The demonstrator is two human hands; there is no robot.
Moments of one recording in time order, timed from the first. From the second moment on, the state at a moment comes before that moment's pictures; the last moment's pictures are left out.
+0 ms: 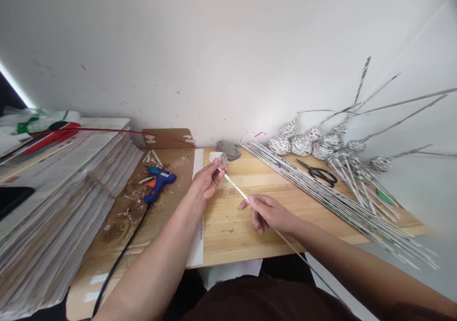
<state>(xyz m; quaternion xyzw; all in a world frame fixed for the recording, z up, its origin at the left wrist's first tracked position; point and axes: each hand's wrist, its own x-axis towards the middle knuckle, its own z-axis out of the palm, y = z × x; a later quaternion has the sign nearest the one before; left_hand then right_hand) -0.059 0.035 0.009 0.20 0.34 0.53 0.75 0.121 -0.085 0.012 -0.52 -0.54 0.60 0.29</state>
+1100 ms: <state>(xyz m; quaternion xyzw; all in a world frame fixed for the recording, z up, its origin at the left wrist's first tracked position) -0.057 0.035 0.002 0.20 0.34 0.51 0.76 0.112 -0.047 0.014 -0.49 -0.55 0.63 0.25</state>
